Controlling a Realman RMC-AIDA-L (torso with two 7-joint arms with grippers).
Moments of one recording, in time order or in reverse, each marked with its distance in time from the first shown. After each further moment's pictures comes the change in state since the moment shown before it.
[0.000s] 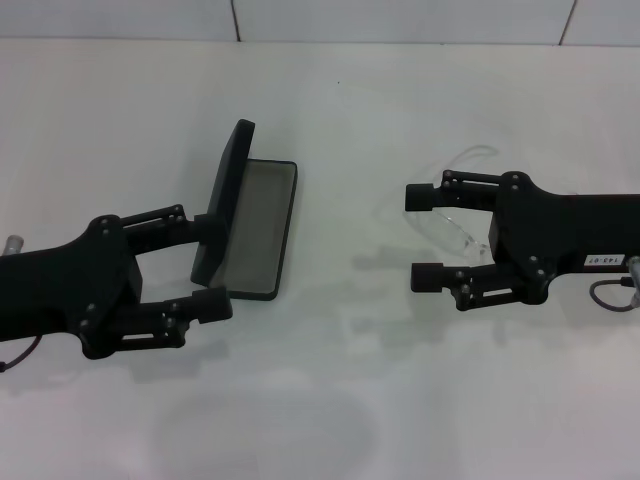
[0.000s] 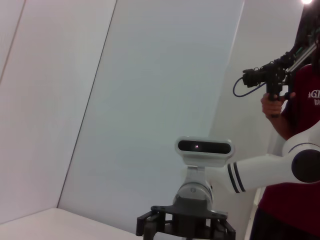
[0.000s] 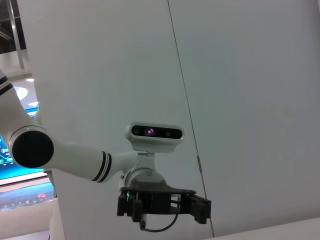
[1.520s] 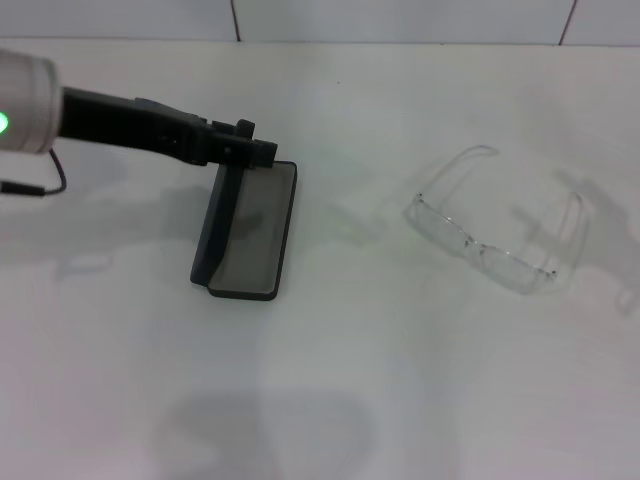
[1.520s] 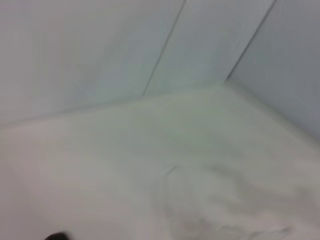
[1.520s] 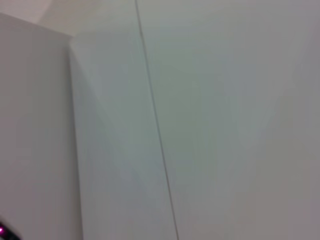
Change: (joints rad) left arm -0.178 -0.144 -0.002 0.795 0.689 -0.359 -1.108; right arm -0.261 0.048 0.524 0.134 0.192 -0.027 -0.248
